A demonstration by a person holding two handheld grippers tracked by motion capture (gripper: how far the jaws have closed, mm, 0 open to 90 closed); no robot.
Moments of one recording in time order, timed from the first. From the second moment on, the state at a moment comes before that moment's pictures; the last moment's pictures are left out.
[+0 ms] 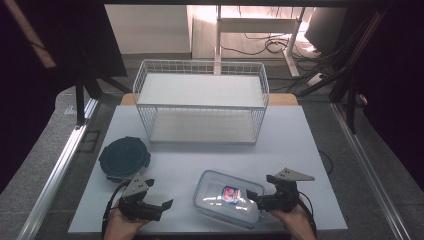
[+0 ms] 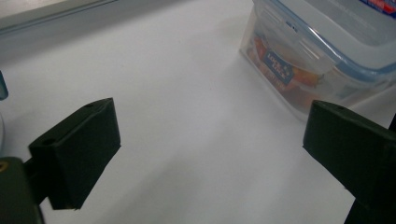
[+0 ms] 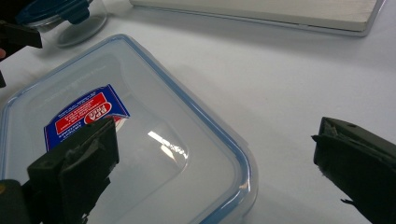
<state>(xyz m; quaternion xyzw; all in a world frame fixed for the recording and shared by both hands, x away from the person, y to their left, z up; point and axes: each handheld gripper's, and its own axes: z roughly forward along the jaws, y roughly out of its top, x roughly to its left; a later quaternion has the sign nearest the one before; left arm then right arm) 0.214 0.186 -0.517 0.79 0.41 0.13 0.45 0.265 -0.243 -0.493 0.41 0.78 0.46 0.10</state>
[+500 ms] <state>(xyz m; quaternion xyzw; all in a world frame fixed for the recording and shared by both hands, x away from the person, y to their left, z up) 0.214 0.173 -0.511 0.79 0.38 0.07 0.47 0.249 -0.256 -0.471 0.40 0.80 0.44 0.10</state>
